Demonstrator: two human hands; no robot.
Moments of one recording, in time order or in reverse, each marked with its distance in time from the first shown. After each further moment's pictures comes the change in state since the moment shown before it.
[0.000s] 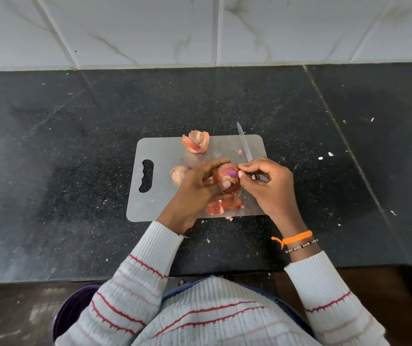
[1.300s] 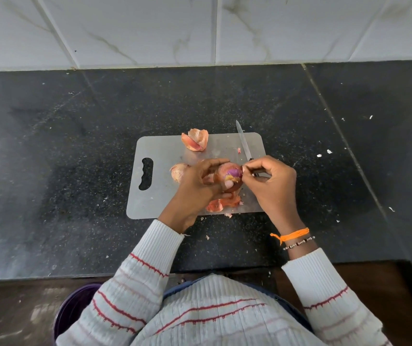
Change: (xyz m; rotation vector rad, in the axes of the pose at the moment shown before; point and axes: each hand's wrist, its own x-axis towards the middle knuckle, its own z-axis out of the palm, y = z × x) left_hand -0.004 0.002 0.006 0.050 0.063 0.033; right_hand -0.003 -0.004 -0.001 -0.148 0.090 -0.063
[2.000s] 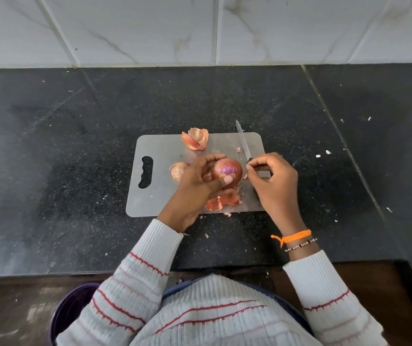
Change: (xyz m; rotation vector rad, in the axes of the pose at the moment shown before) left_hand -0.005 0.001 0.002 -0.161 -0.001 0.004; right_hand -0.001 -0.002 -0.005 -0.046 0.017 0.036
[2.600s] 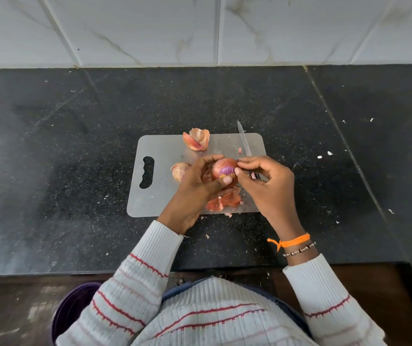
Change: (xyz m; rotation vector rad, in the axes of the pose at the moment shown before) left_hand -0.002 0.000 -0.001 -0.062 -0.016 -0.003; right_hand -0.005 -0.015 0.004 0.197 -0.046 0.035
